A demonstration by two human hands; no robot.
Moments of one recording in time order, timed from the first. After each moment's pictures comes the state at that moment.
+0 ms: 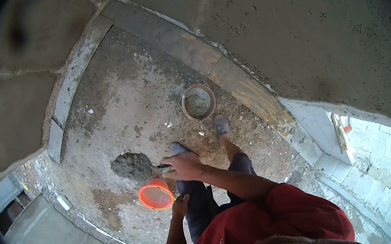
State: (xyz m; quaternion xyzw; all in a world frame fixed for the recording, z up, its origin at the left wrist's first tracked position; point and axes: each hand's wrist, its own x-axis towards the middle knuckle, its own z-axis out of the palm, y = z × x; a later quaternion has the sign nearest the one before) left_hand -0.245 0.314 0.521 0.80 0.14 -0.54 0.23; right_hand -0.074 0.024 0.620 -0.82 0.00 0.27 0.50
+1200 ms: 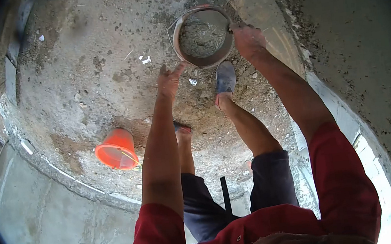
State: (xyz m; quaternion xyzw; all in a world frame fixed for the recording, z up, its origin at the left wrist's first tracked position) left_hand -0.066 0.108 0.122 0.69 0.32 -0.41 0.50; right_hand -0.032 -0.207 0.169 -0.96 0.06 0.29 0.03
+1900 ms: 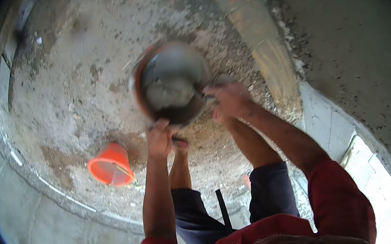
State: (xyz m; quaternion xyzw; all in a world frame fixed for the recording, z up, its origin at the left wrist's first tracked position) left_hand -0.172 0.209 0.202 0.40 0.28 -0.29 0.82; right_hand -0.124 -0.105 0.242 -0.90 -0.04 0.35 0.26
